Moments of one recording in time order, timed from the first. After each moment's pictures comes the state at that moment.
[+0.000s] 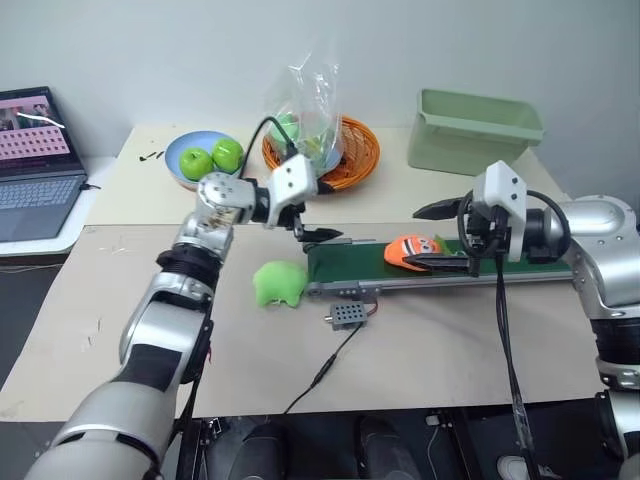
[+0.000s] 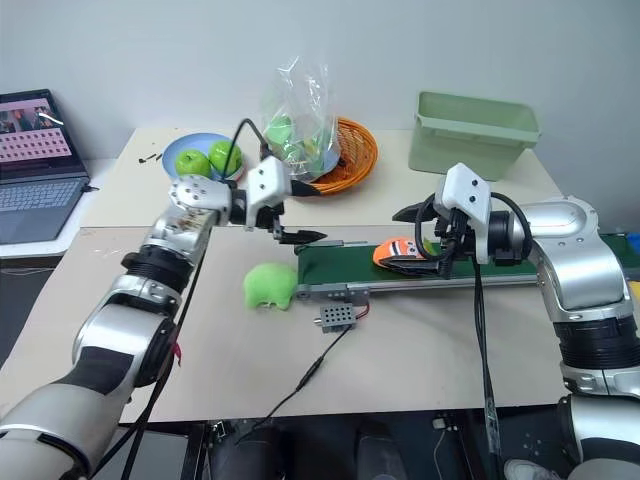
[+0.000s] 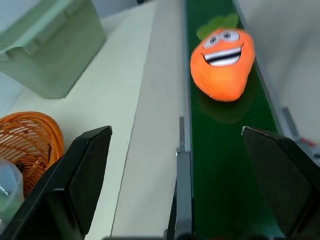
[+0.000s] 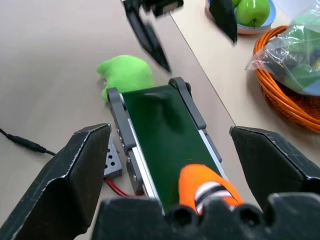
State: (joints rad) left arm -1.03 0.41 -0.12 0.68 -0.10 0.01 -1.24; right arm -0.65 -0.86 0.03 -0.04 0.37 0.43 1.23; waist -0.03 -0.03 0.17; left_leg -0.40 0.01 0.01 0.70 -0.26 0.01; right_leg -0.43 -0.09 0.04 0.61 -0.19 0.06
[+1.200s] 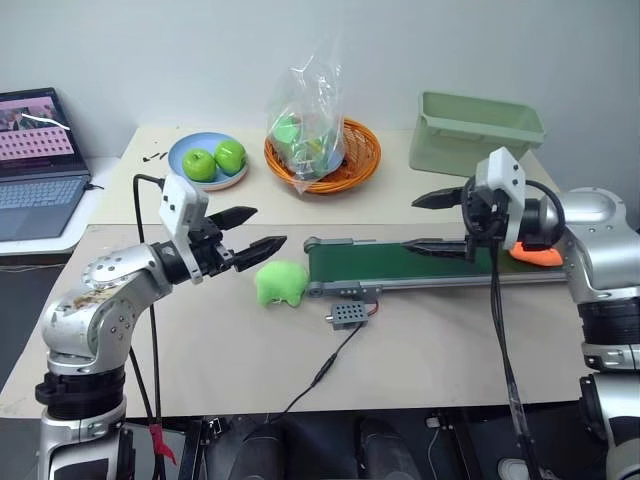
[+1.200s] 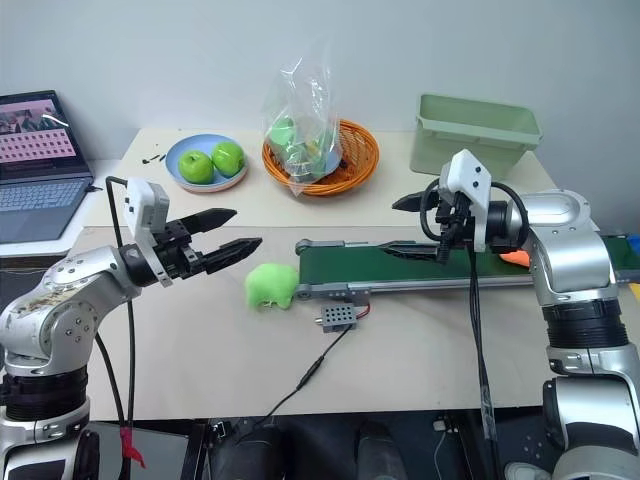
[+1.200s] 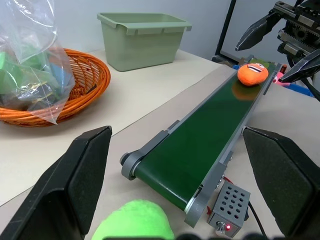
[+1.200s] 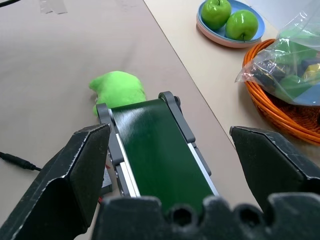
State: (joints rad) left arm -0.42 0.59 0.21 -0.33 -0.62 0.79 -0.76; right arm -0.73 -0.80 0.03 0.12 0.36 0.37 1.25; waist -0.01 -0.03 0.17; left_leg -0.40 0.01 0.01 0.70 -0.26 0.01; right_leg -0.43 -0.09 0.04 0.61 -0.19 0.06
